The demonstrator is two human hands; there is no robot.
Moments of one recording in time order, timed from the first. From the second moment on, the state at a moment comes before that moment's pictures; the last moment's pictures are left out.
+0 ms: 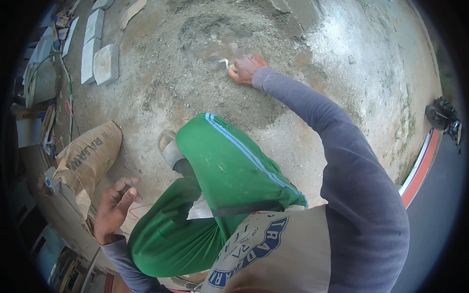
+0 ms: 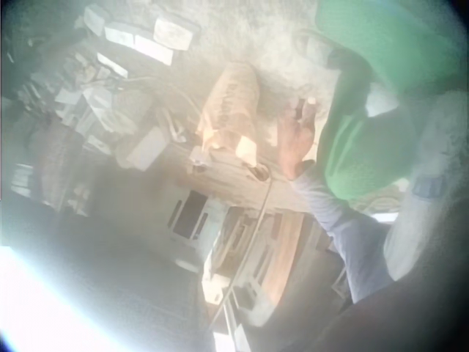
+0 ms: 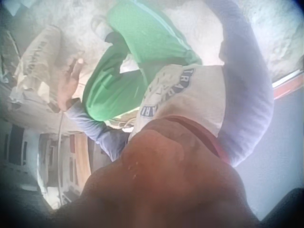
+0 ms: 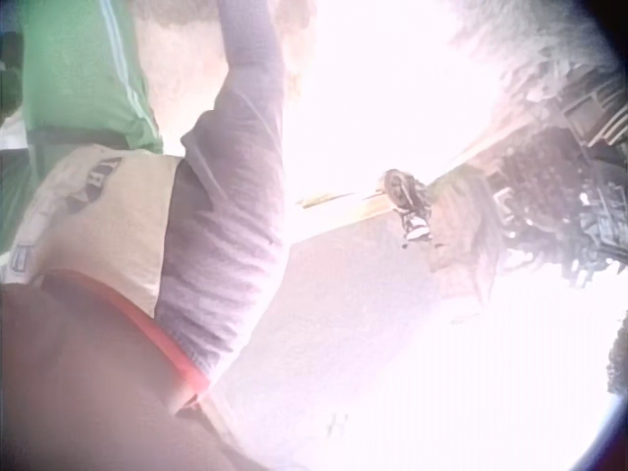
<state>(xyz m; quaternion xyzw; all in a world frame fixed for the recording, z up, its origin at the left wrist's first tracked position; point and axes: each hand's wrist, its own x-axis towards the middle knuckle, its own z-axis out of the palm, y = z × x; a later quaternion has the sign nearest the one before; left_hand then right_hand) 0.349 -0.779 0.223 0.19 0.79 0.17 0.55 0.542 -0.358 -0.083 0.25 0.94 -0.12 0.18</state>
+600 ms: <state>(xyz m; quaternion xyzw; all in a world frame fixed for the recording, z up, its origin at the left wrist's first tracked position) 0.344 -0.782 0.214 0.20 0.79 0.15 0.56 0.700 -0.328 -0.009 0.34 0.93 -0.11 0.10</state>
